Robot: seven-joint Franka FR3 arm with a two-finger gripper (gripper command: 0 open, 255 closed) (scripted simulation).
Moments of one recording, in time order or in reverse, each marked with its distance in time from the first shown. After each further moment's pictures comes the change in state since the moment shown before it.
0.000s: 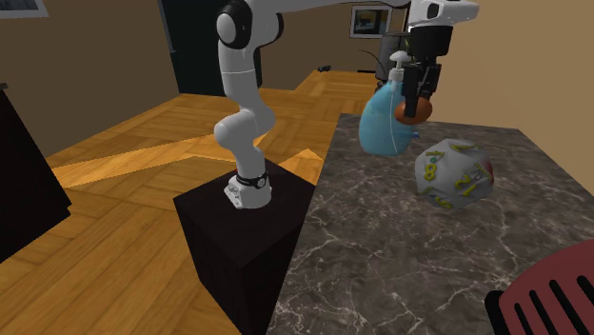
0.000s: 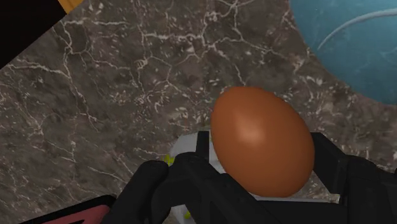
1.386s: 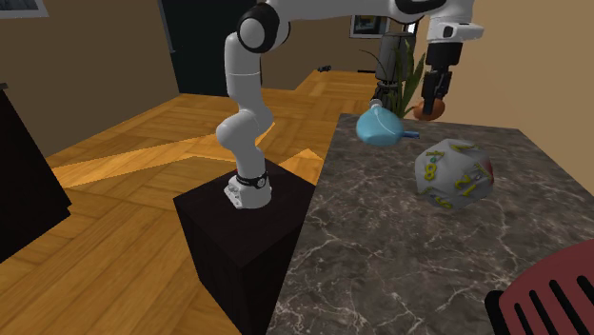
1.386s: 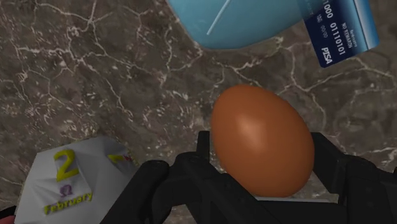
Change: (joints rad) arm 0.149 0.112 0.153 0.034 -0.035 0.024 0.312
